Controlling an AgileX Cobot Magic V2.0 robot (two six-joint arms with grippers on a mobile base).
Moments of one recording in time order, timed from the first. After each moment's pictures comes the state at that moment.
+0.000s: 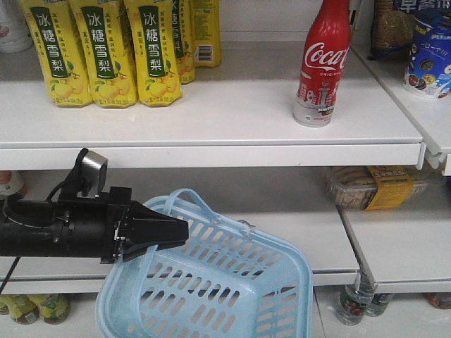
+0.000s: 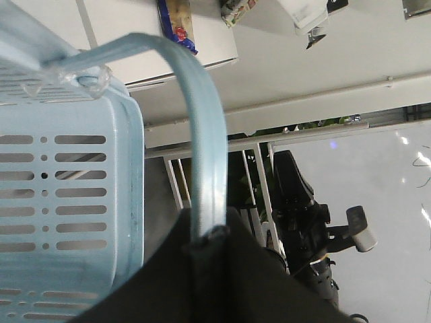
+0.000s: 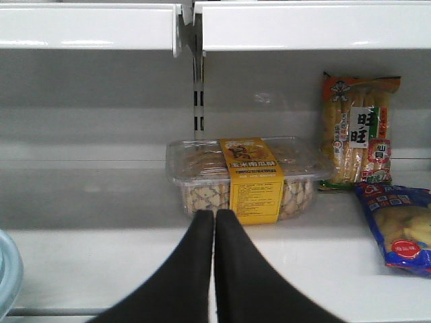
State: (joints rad) left arm -0.15 1.51 -0.73 -1.61 1.14 0.85; right arm 0.00 -0.01 0.03 -0.05 0.14 0.05
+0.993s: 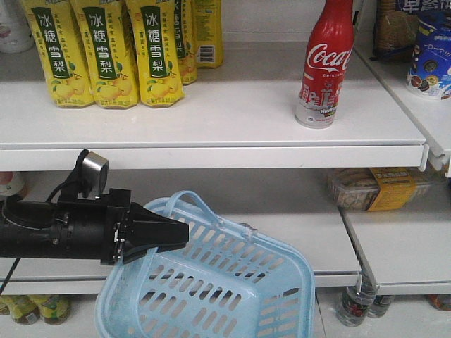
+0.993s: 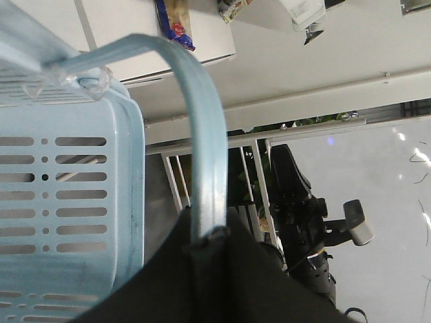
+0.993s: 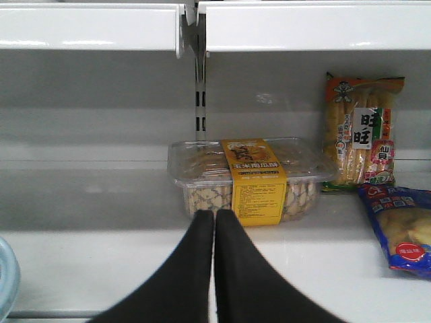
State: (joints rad) left arm -0.15 1.51 -0.73 -1.60 1.15 0.85; right arm 0.00 -0.01 0.03 -0.05 0.14 0.05
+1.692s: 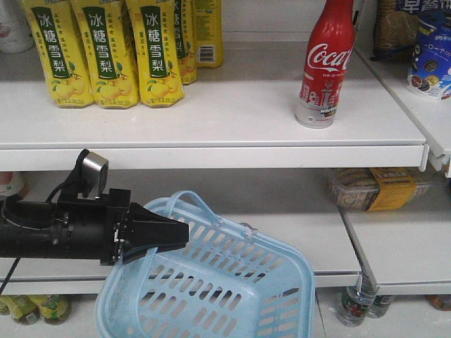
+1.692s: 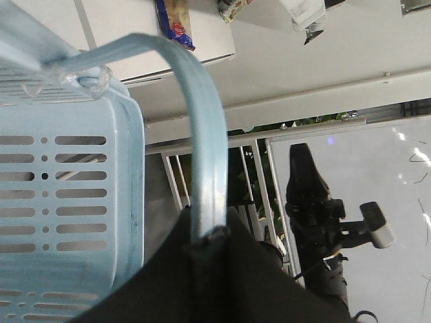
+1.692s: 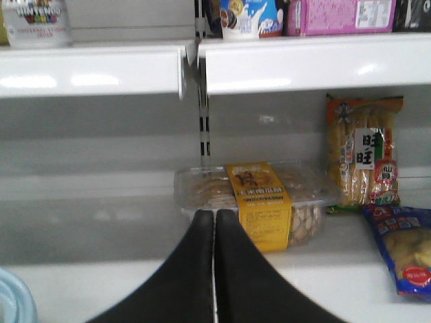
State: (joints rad) left arm -0.15 1.50 -0.73 -1.60 1.15 0.85; right arm 0.00 0.00 -0.05 -0.03 0.15 0.08
